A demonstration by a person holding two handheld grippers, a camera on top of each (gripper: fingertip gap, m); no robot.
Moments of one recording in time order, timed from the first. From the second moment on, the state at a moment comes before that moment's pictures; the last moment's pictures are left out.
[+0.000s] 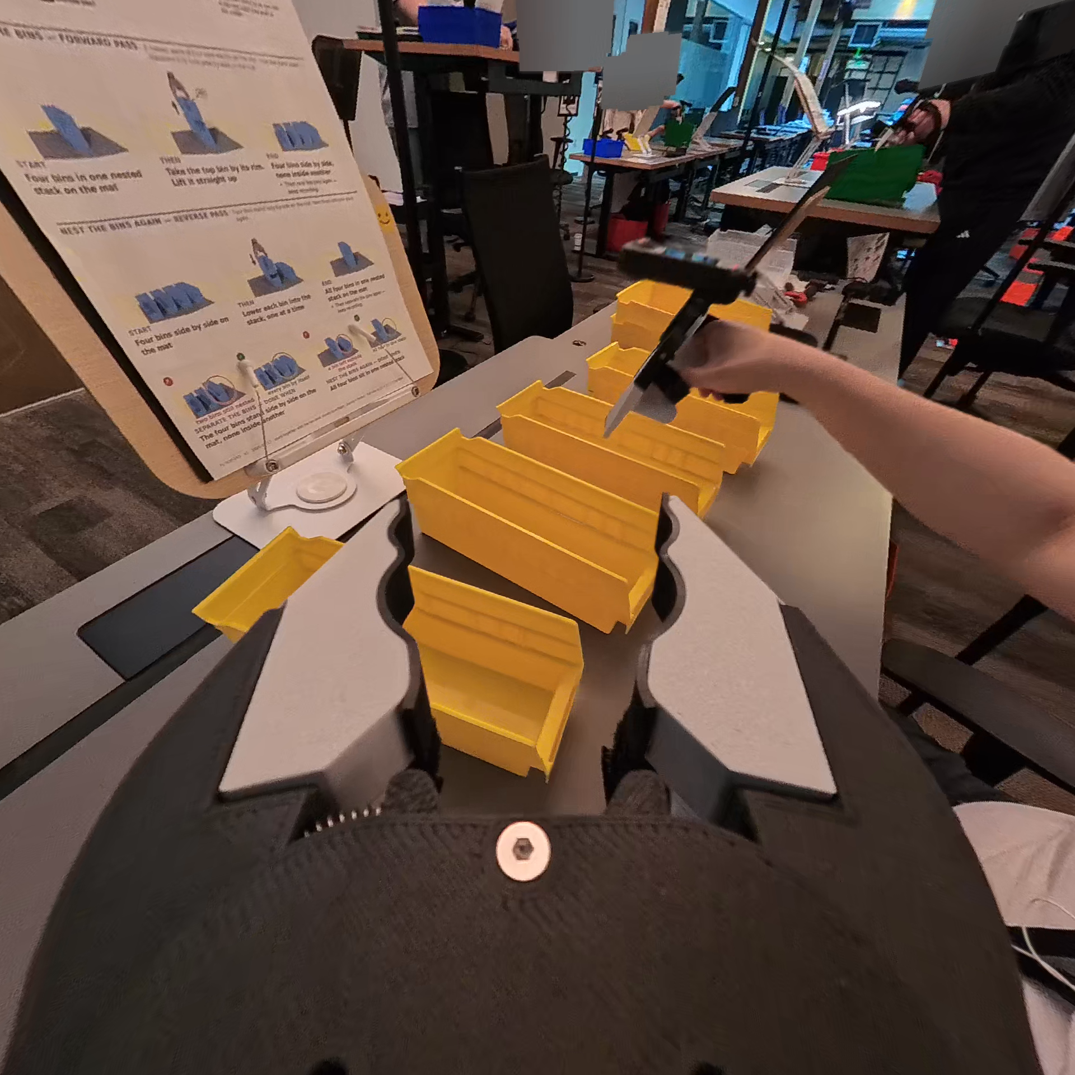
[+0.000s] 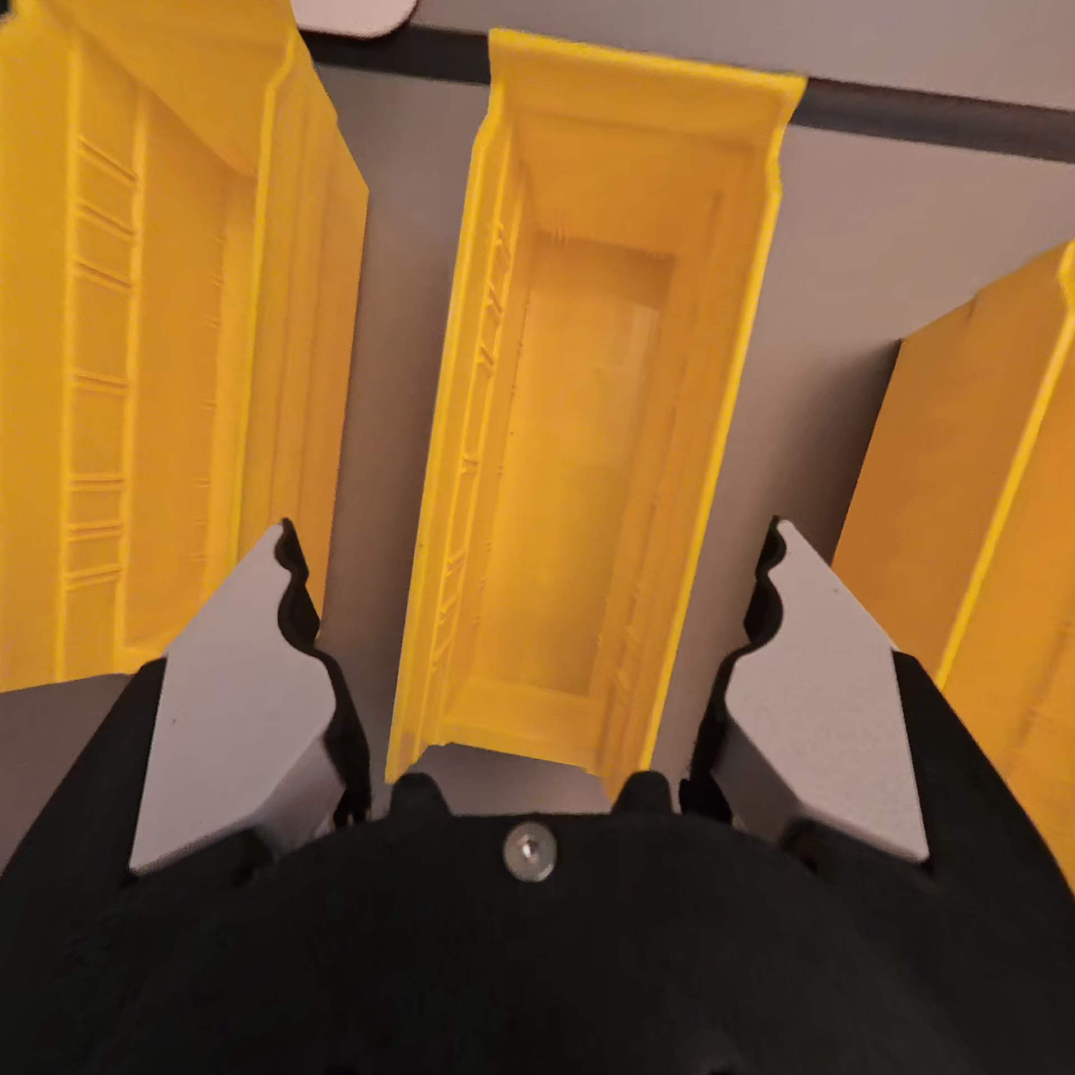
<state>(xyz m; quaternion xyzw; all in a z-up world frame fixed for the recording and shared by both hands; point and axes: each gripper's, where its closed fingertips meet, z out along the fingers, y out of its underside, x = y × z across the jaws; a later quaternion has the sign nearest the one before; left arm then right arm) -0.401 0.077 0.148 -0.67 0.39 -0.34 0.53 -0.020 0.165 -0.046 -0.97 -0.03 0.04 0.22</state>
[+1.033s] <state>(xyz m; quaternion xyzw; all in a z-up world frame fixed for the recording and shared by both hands) -0.506 0.191 0.143 -0.74 0.18 0.01 0.65 -0.010 0.158 -0.113 -1.00 0.00 0.00 0.09</state>
